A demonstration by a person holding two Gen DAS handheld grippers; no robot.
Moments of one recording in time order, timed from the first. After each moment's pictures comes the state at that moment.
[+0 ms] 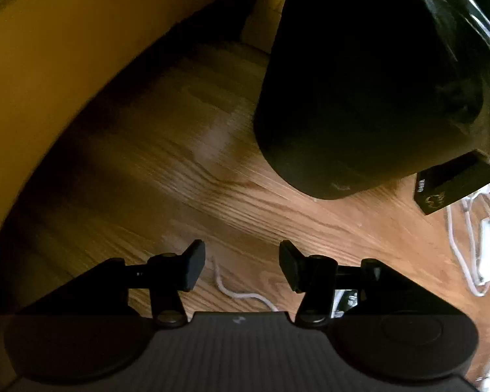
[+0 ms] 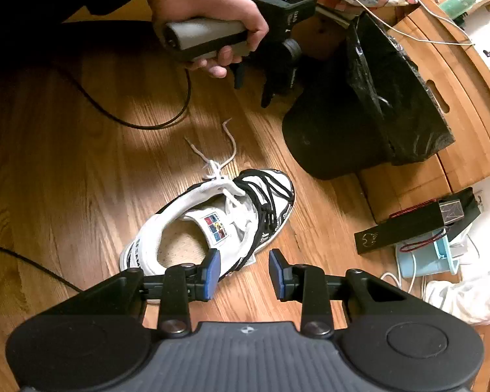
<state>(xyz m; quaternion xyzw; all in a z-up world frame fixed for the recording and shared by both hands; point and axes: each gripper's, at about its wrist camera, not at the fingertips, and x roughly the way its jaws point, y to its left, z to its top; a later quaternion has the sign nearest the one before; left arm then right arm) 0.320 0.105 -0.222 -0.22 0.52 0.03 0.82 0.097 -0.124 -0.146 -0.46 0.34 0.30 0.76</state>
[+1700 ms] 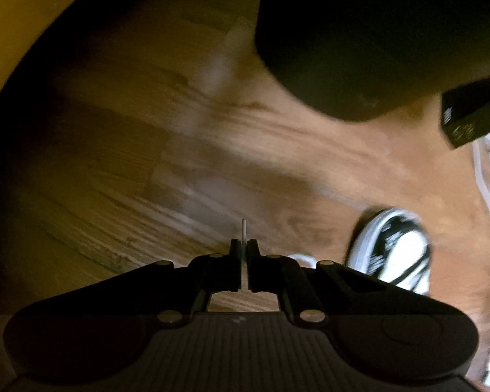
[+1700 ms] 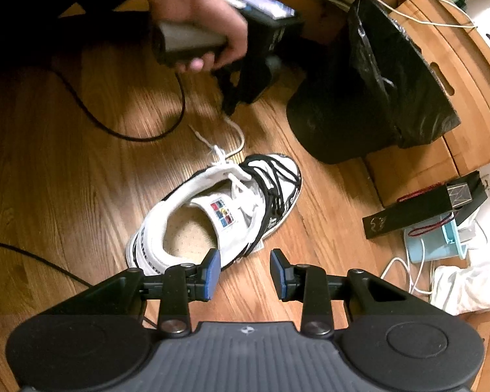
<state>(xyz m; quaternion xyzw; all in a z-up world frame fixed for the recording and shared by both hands) 0.324 0.092 -0.266 -0.17 0.61 0.01 0.78 0.100 -0.128 -0.154 -0.46 0.37 0.29 0.76</state>
